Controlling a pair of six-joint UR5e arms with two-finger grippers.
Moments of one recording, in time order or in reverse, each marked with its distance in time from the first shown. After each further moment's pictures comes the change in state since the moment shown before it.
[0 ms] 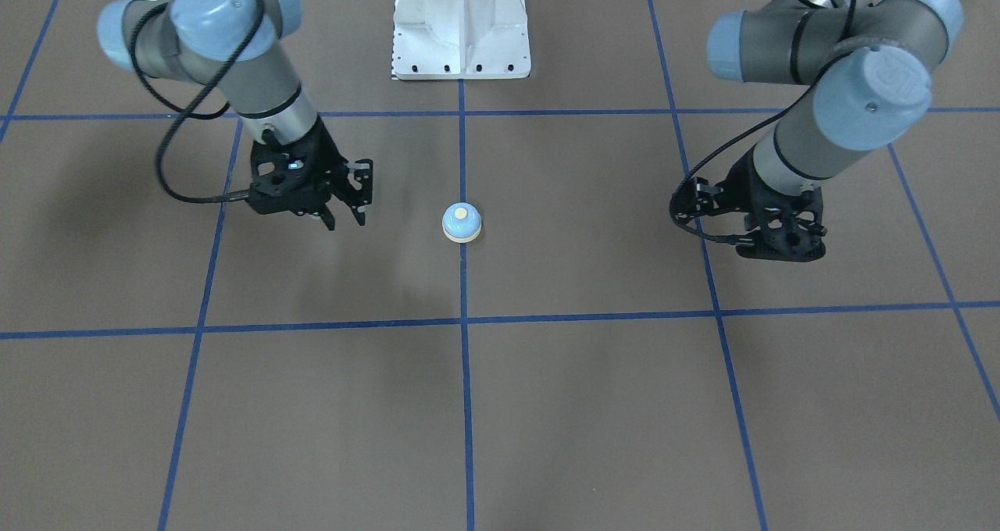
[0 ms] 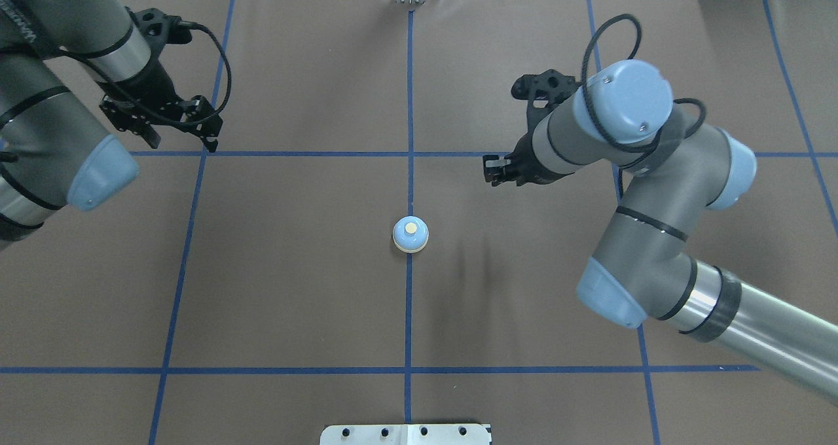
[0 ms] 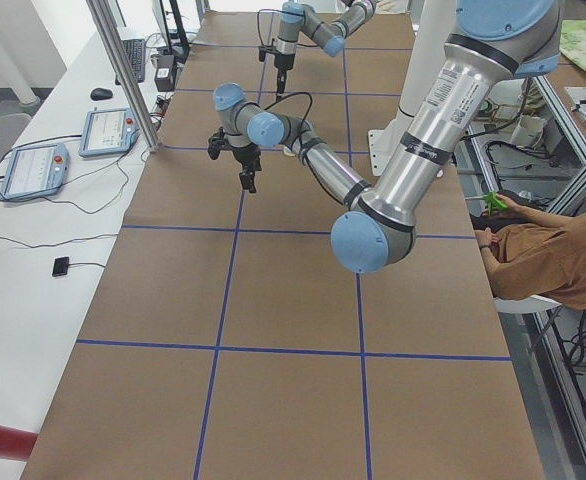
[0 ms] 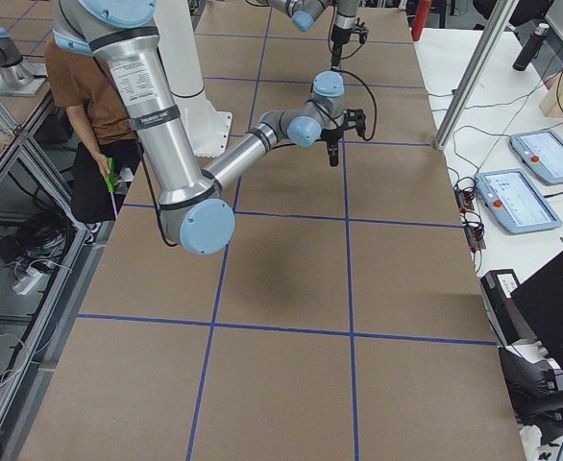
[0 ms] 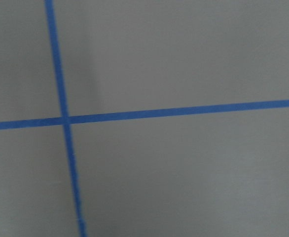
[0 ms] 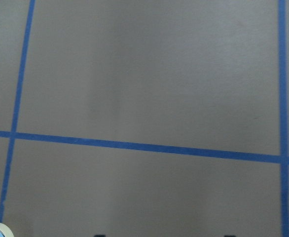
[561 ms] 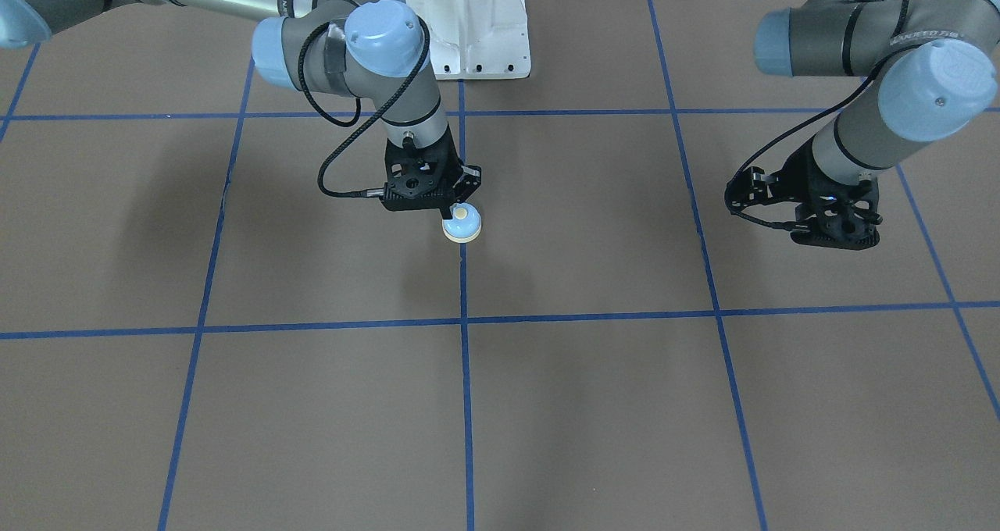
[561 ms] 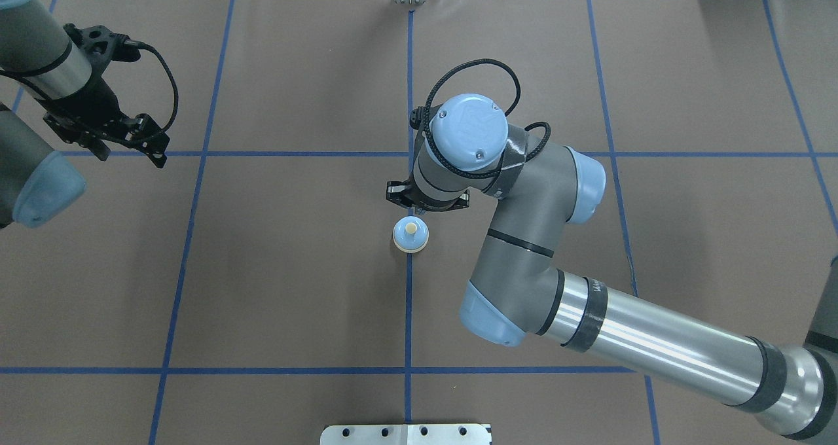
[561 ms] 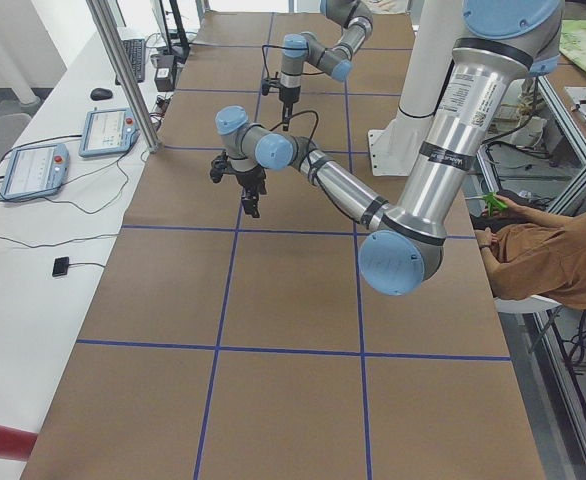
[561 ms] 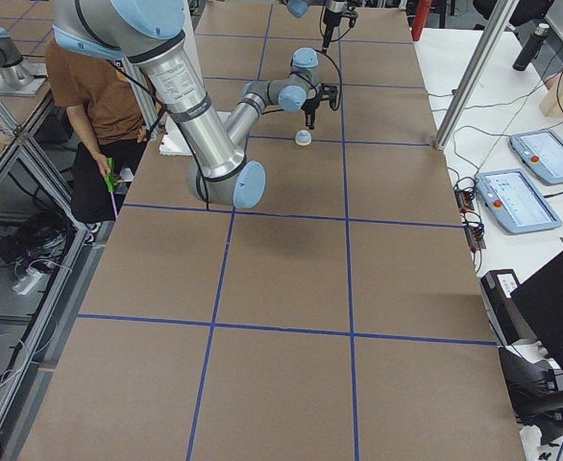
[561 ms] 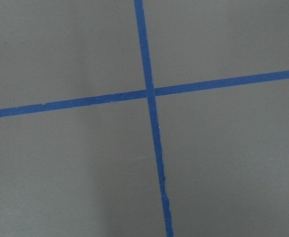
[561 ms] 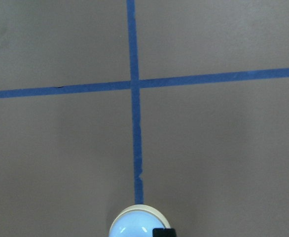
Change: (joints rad) left arm -0.030 0.092 -0.032 -0.002 0.006 0.087; right arm -0.104 0.235 -0.221 -0.050 -0.021 0.165
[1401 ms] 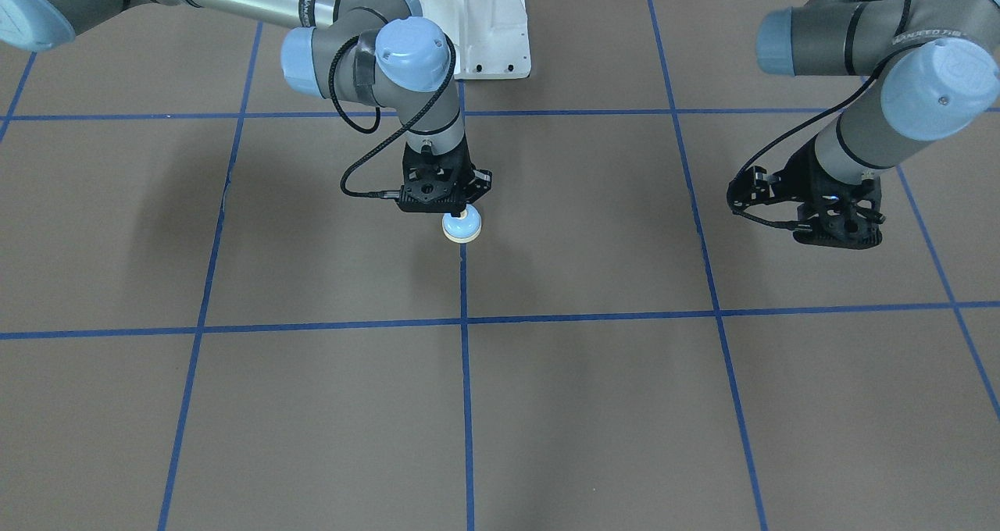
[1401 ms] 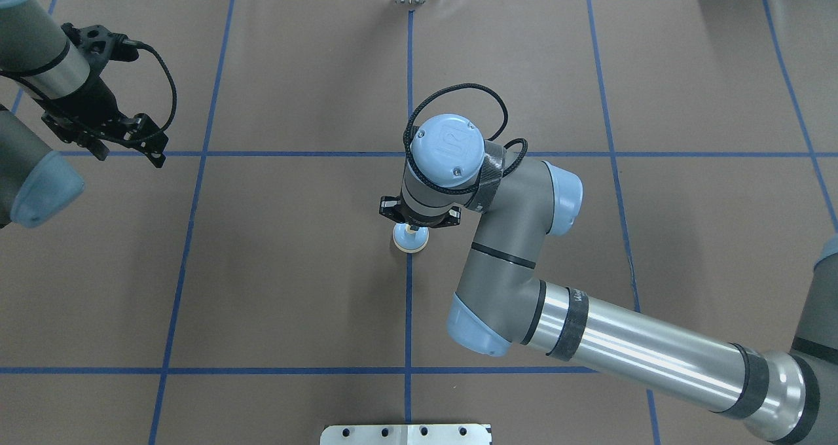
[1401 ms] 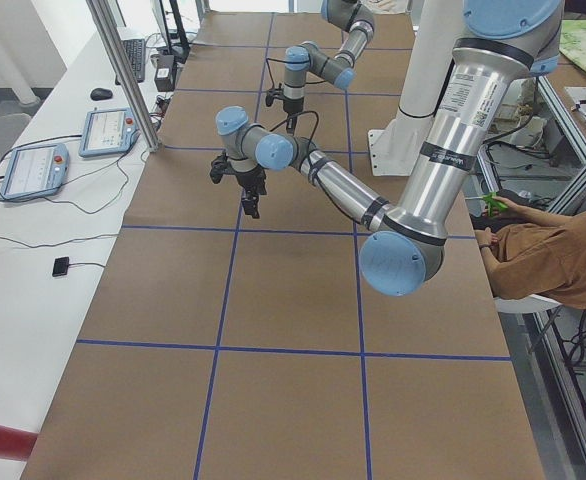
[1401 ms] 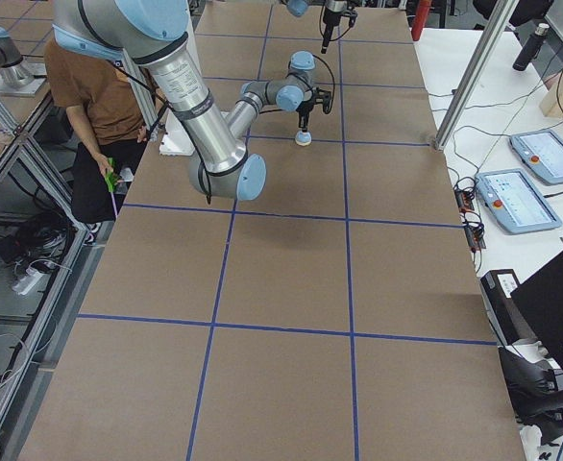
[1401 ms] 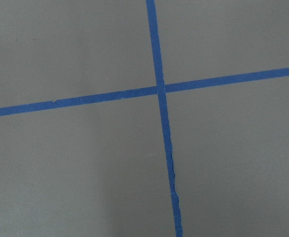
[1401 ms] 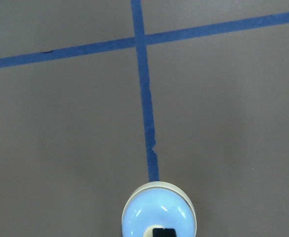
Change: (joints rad) left arm -0.002 0.002 -0.004 0.000 0.000 0.000; right arm -0.029 0.017 -0.055 0.001 -0.001 0.065
